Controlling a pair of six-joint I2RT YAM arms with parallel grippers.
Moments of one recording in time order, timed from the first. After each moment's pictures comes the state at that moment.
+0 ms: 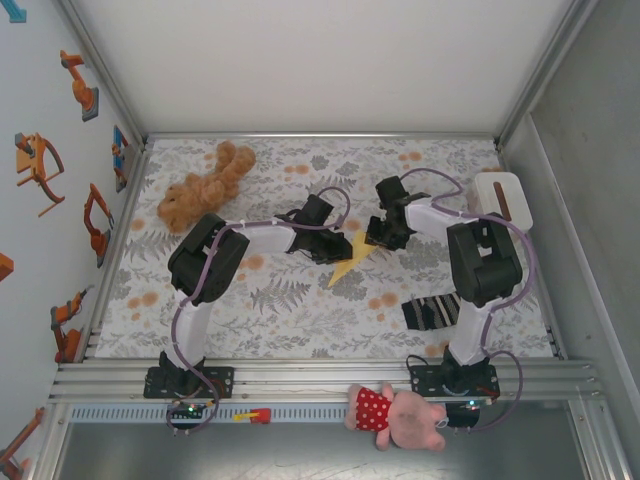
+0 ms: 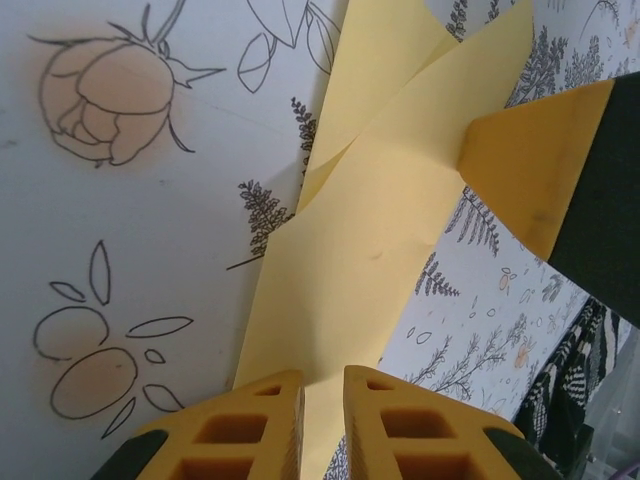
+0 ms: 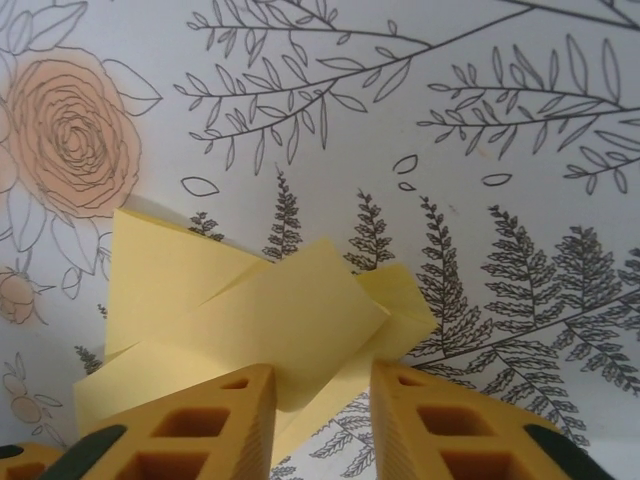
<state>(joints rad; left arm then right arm) -0.78 2.10 1.29 -0.19 0.51 -0.75 0.37 1.90 1.20 -0.60 -0.17 0.56</state>
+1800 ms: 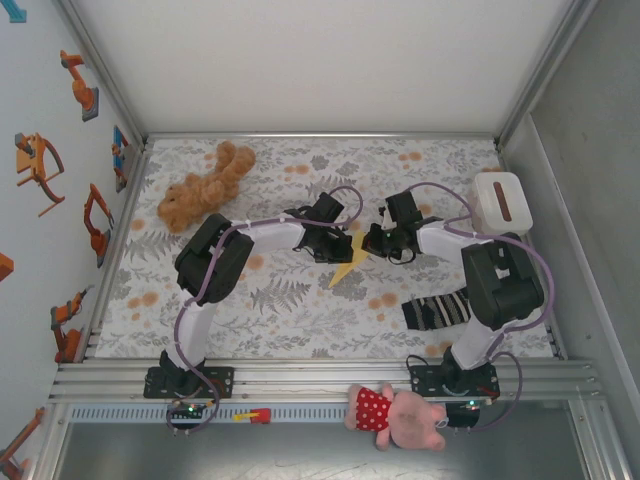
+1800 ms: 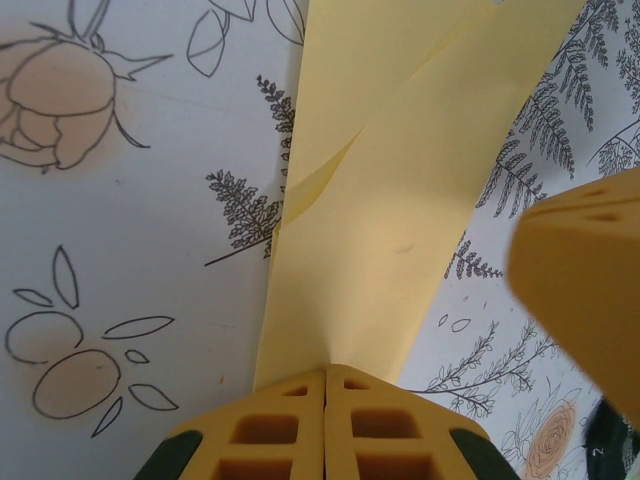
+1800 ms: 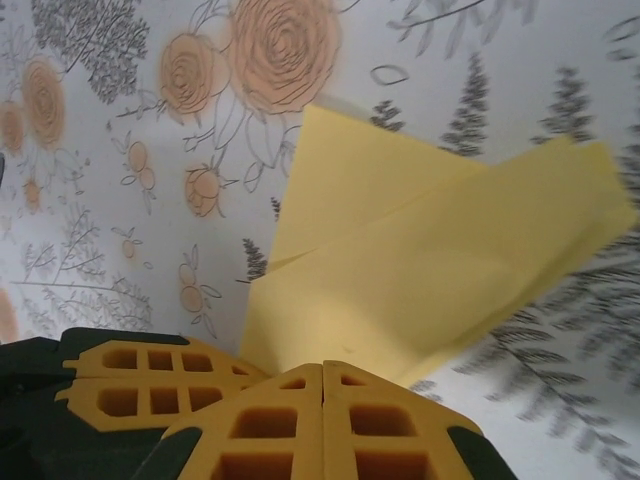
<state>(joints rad) -0.82 2.14 1.41 -0.40 0.38 -0.59 0.37 1.72 0.92 -0.24 -0.42 0.62</state>
